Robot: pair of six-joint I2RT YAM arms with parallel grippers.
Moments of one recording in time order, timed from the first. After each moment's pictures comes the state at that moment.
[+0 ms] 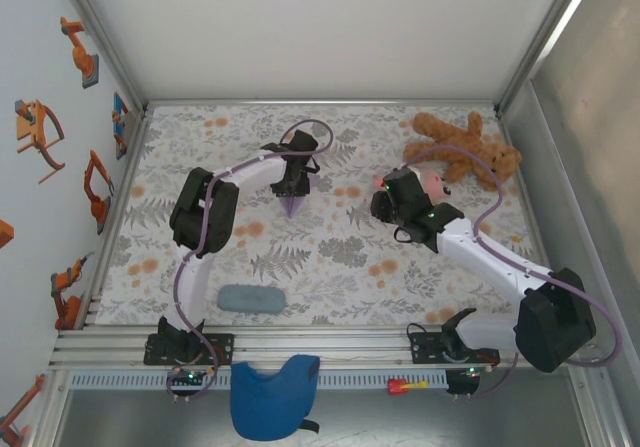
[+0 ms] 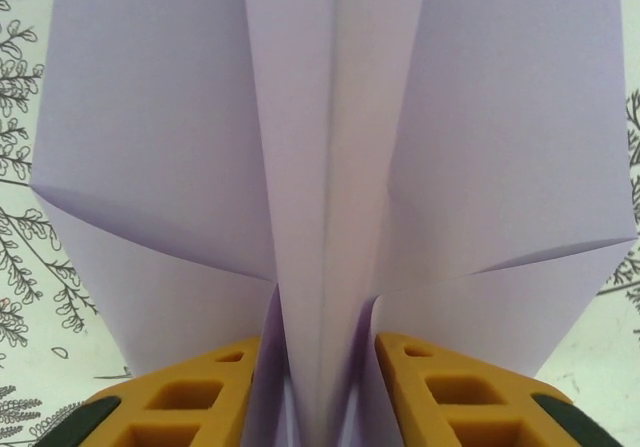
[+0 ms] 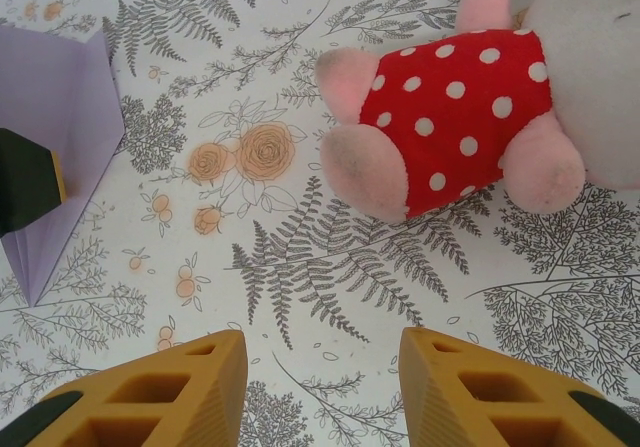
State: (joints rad) left arm -0.62 2.21 1.66 -0.75 -0.22 -0.56; right arm 0.58 1.26 0.83 -0.41 0.20 0.63
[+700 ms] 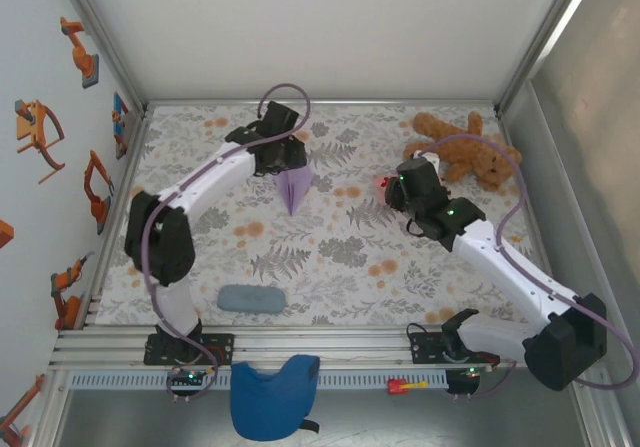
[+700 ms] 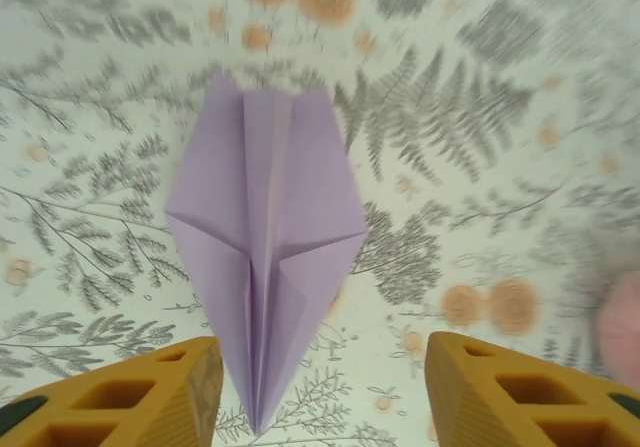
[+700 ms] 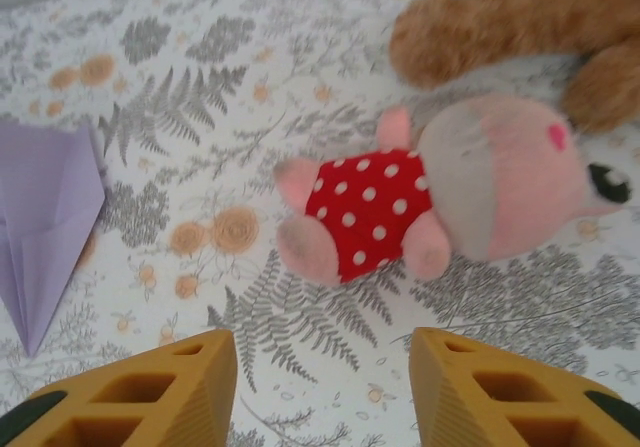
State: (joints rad) left arm -0.60 1.80 1.58 -0.71 -0.17 -0.61; right arm 0.56 1.14 0.96 -0.57 0.35 0.57
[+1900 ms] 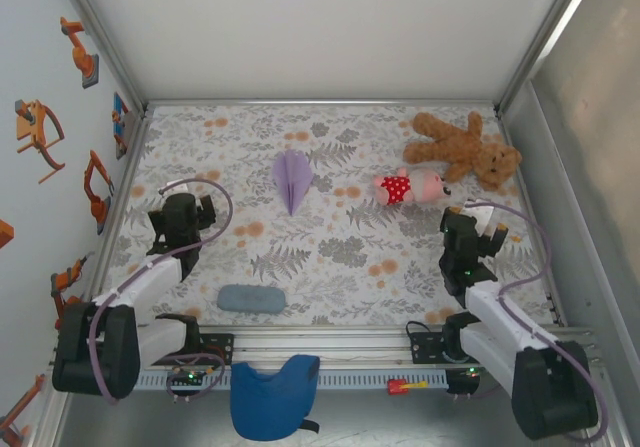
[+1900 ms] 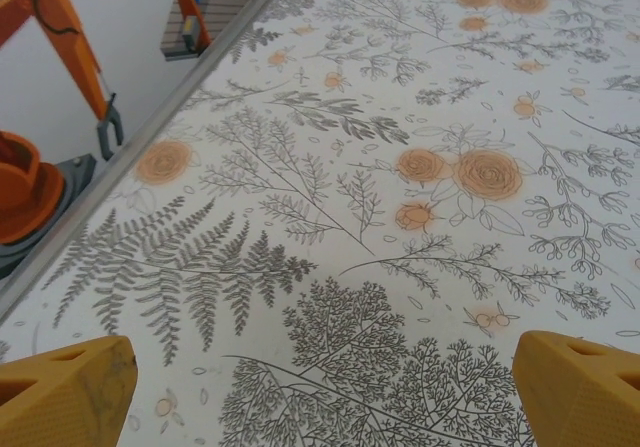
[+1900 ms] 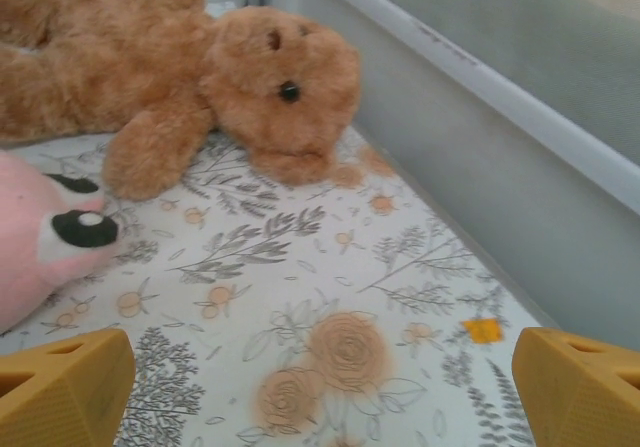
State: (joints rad) left arm -0.16 1.14 0.37 0.23 -0.45 -0.15; right arm 0.19 0.92 0.22 0.24 0.70 0.15
